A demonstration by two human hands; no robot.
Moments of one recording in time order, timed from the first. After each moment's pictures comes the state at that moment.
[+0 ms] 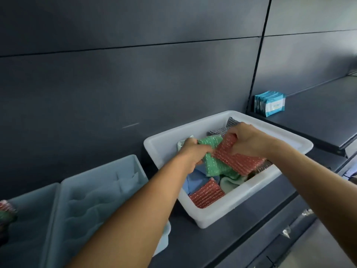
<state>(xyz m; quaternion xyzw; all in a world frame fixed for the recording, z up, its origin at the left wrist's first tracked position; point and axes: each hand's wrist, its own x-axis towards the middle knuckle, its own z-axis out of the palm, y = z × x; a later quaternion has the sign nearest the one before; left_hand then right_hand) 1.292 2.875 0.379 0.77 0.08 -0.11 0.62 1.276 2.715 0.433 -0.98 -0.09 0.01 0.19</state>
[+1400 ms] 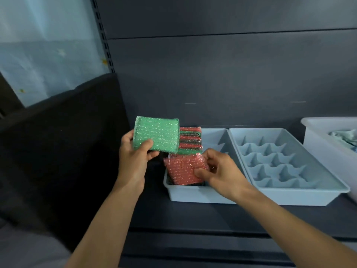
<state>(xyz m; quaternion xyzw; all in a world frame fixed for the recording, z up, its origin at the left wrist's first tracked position) 0.903 3.289 0.384 0.56 0.24 0.39 0.69 1.012 3.113 0.352 -0.79 -0.37 0.10 0.48</state>
